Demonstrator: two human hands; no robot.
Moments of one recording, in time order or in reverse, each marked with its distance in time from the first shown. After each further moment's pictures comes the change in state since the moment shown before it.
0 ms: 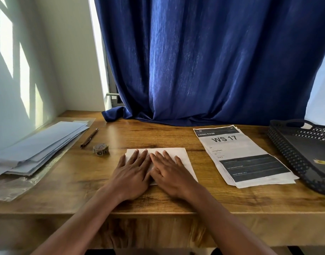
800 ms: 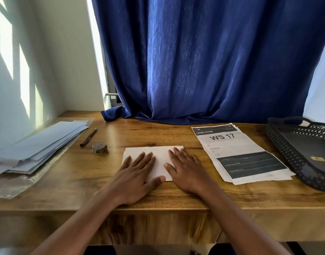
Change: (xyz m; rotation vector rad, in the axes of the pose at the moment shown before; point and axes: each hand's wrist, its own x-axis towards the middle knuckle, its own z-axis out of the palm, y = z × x) left_hand -0.011 0.009 0.002 -0.043 0.000 0.118; right_hand -0.010 0.046 -0.004 -0.139 0.041 0.182
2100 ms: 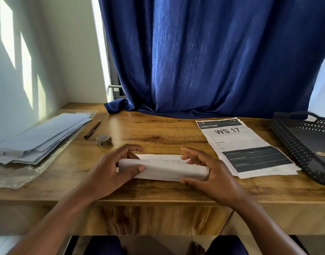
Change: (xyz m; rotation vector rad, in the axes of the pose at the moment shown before) left_hand -0.060 -0.031 -0.027 -0.682 0.449 0.145; right_hand -0.081 0.023 -0.024 0.641 0.269 -0.267
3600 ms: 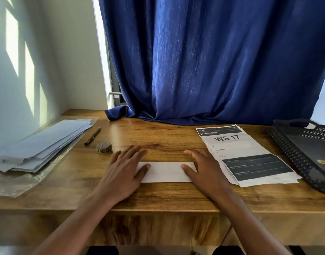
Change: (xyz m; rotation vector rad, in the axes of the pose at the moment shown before) left_hand 0.031 -0.010 0.033 0.589 -0.025 -0.118; right_hand 0.042 0.010 0.015 -0.375 0.090 0.228
